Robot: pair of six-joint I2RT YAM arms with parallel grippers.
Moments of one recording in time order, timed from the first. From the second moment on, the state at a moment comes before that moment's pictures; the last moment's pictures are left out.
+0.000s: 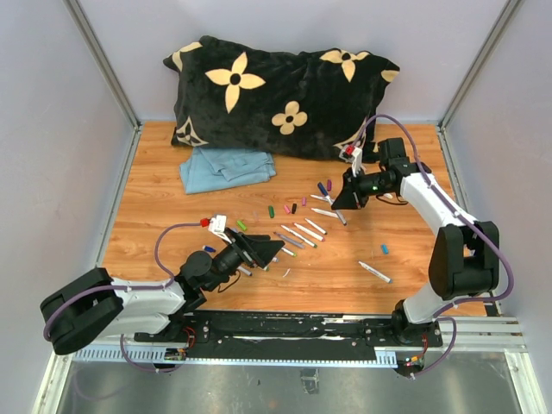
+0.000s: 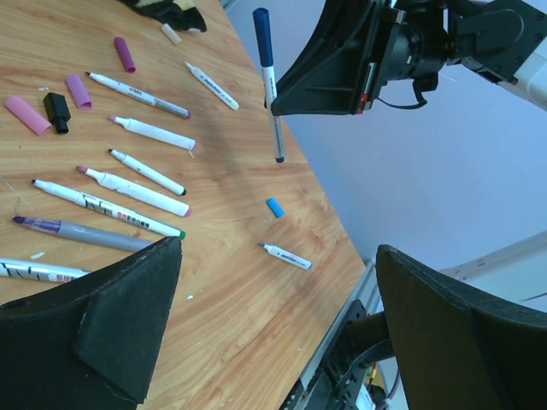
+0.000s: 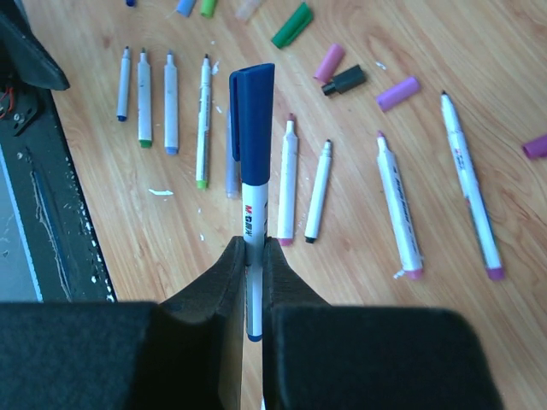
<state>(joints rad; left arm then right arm) -0.94 1.11 0.07 1.14 -0.18 -0.87 0.15 1.57 1.18 -0.67 -0.91 -0.46</state>
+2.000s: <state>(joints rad) -0.90 1.29 0.13 1.31 -0.10 -0.87 0.27 1.59 1.18 -0.70 -0.95 -0.51</state>
